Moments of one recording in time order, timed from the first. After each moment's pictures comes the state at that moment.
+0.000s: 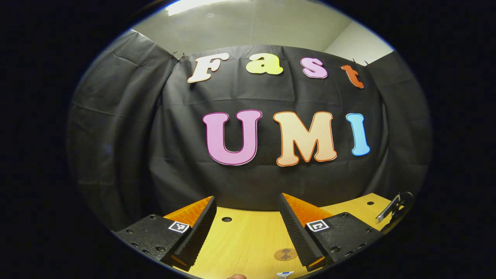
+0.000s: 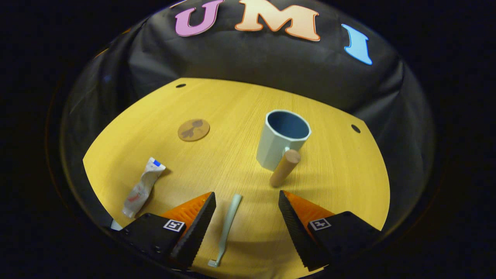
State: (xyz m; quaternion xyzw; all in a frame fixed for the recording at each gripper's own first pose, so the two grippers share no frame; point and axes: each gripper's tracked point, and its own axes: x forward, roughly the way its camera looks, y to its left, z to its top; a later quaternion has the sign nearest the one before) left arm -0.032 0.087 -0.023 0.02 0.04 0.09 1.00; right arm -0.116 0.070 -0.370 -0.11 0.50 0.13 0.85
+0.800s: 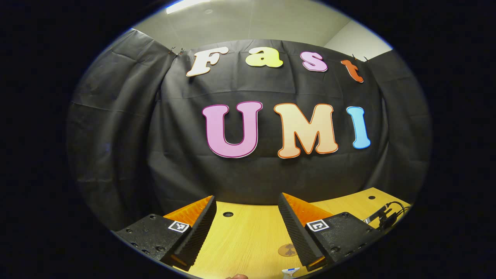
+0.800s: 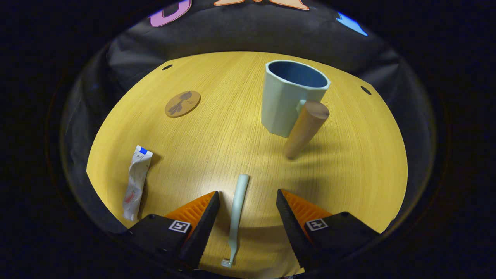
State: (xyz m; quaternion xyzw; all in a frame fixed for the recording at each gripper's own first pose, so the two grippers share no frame) left arm -0.031 0.095 -0.044 0.02 0.06 0.09 0.99; right arm -0.134 0.071 -0.410 -0.05 0.59 0.09 0.80
